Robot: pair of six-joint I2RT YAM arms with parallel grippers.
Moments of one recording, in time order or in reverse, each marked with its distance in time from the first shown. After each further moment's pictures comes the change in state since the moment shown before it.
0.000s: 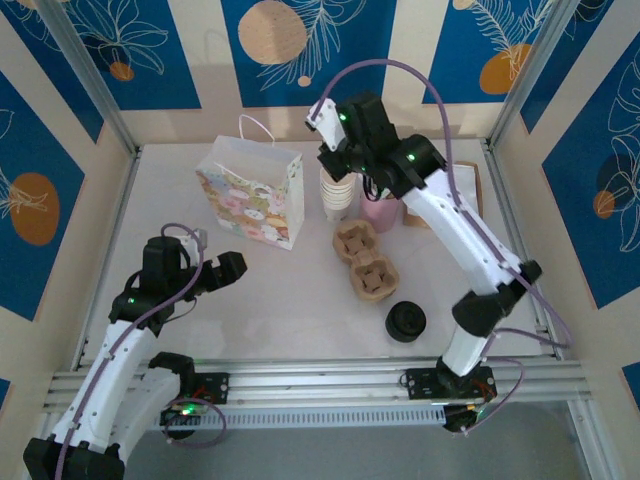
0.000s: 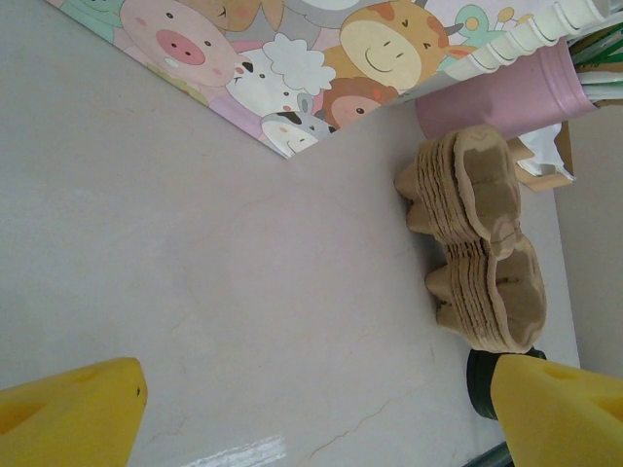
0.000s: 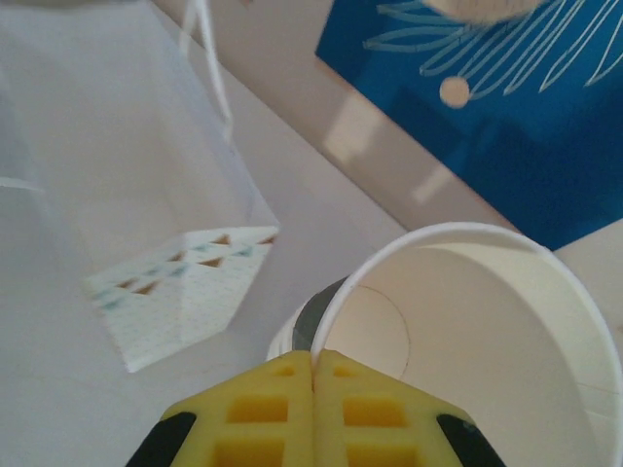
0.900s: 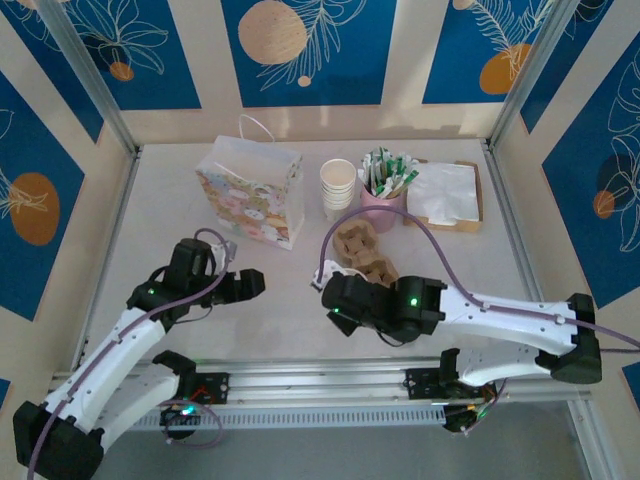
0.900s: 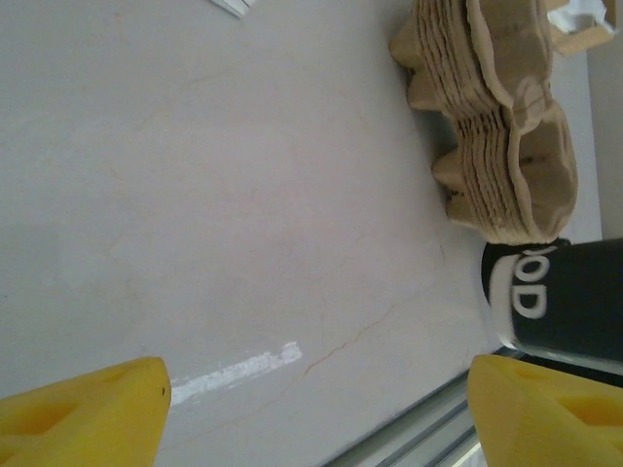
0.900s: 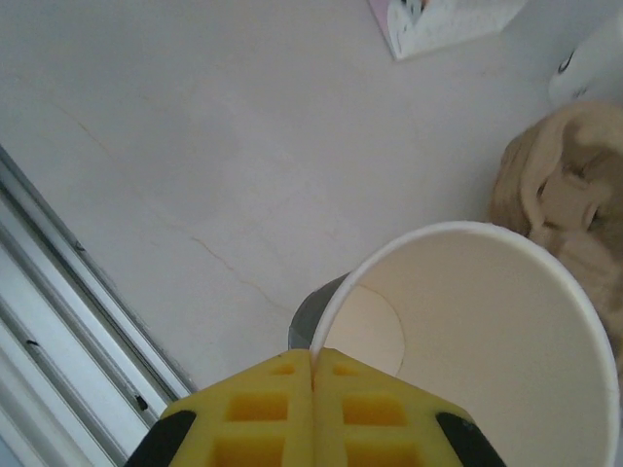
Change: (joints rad) left arm -0.232 0.102 -0.008 -0.026 -0.022 0.009; right arm 0.612 -0.511 -1.019 0.057 0.207 0.611
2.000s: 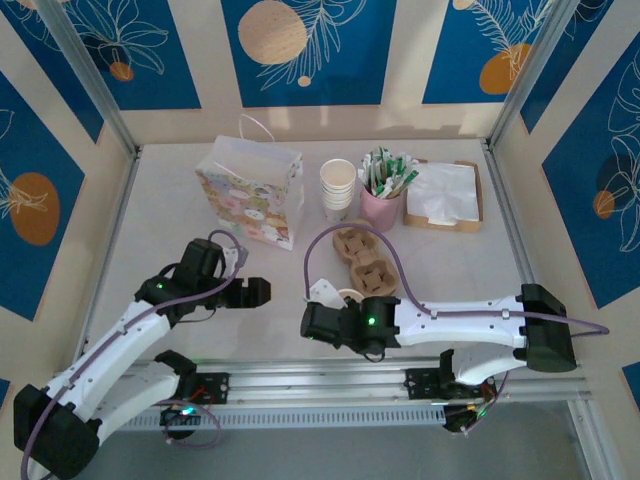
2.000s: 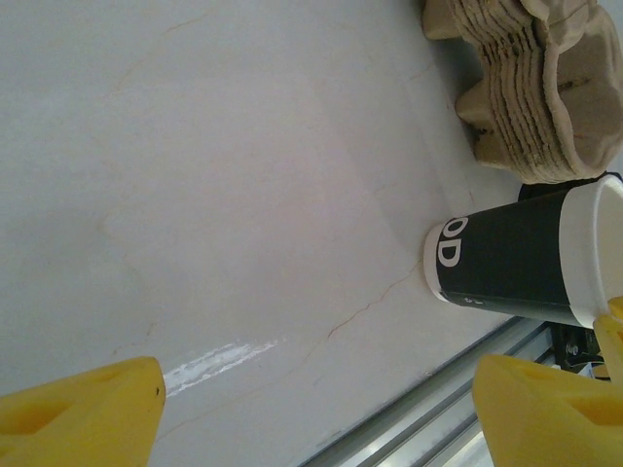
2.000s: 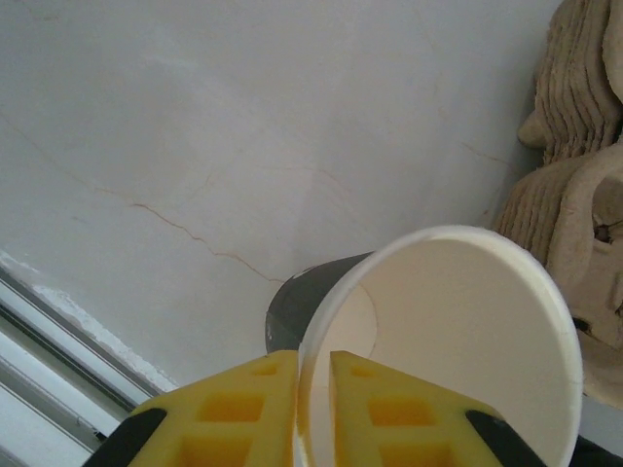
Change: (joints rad) left arm -0.065 0.052 0.025 -0.053 -0.023 0.087; right arm 0.073 0.167 -0.109 0.071 0.106 0.229
